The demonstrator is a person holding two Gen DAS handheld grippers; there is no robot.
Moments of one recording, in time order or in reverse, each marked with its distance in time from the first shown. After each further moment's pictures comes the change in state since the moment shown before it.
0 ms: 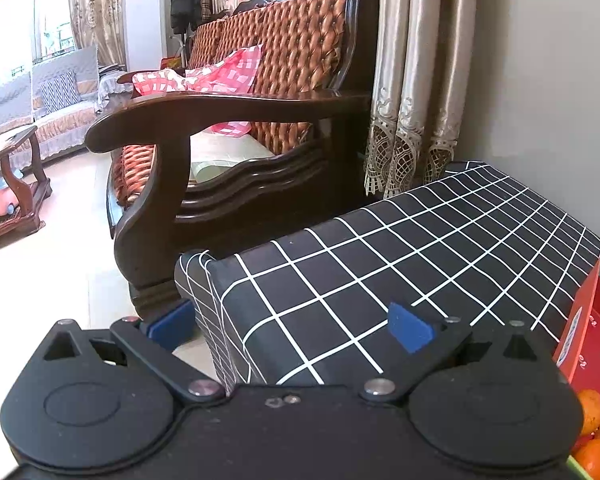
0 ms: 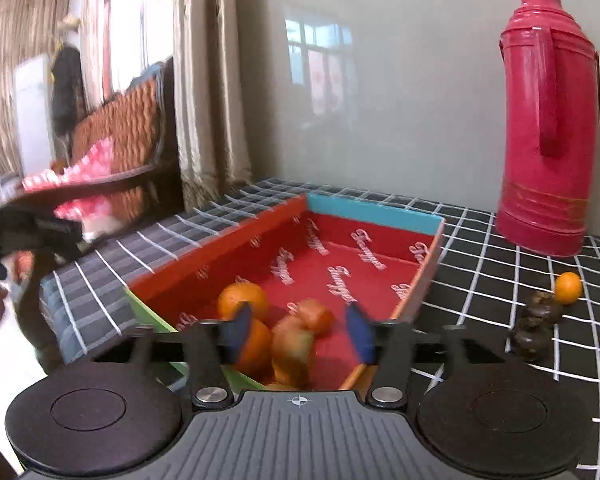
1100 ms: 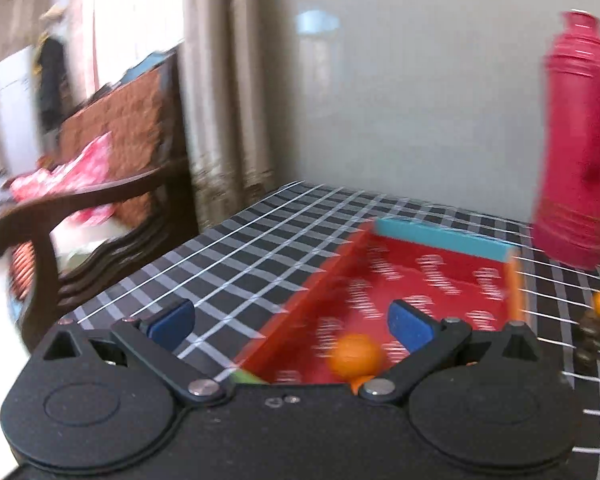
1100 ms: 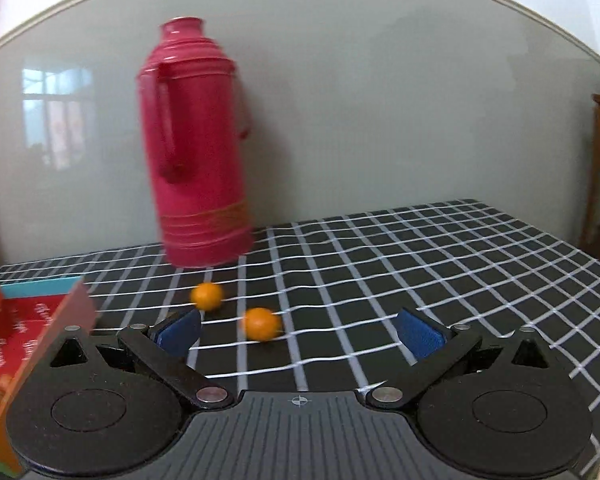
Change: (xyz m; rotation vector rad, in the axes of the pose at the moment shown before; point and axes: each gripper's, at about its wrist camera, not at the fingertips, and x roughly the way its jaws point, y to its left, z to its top) left arm -0.100 -0.131 -0.065 0.320 -0.219 -0.327; right arm -0.107 -0.128 0.001 0.316 -0.086 -0.790
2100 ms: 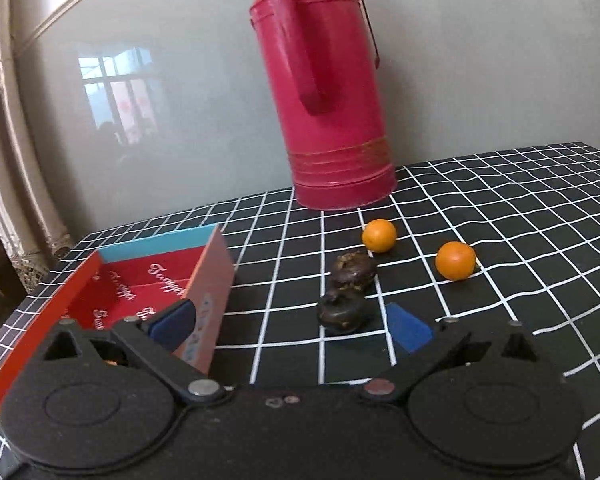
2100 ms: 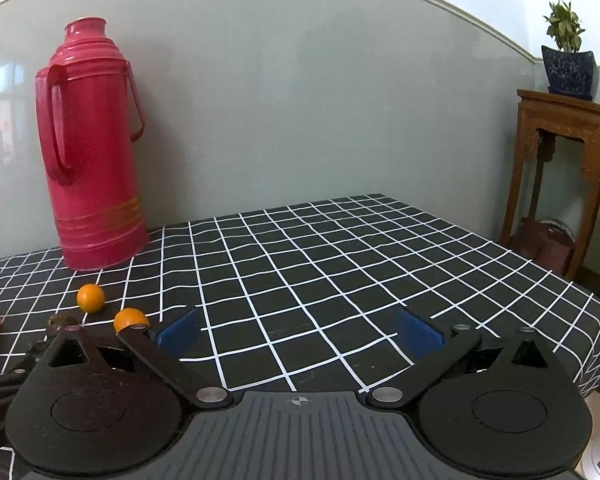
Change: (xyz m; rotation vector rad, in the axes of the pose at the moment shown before) left arm -0.022 -0.160 -0.047 0.357 -0.050 -0.396; right arm 0.002 -0.053 -0.002 0.037 0.002 -0.226
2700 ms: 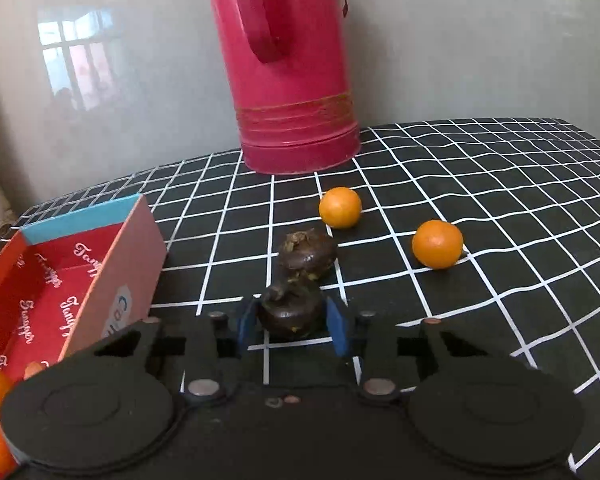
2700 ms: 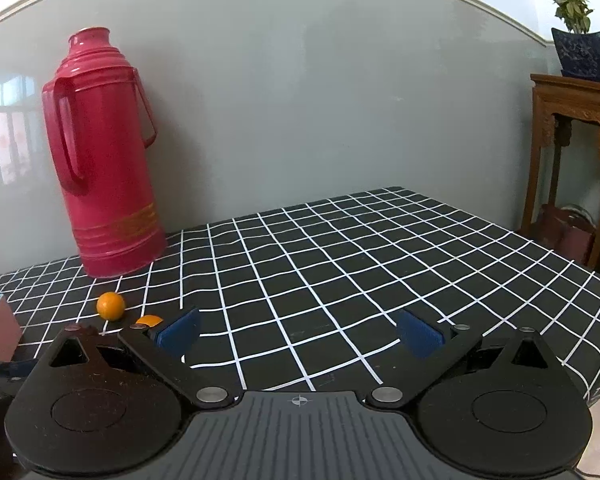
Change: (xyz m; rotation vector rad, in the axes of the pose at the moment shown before) left arm 0.048 -0.010 0.006 0.002 0.112 -0.129; right arm 0.004 -0.003 0.005 0.038 0.016 0.070
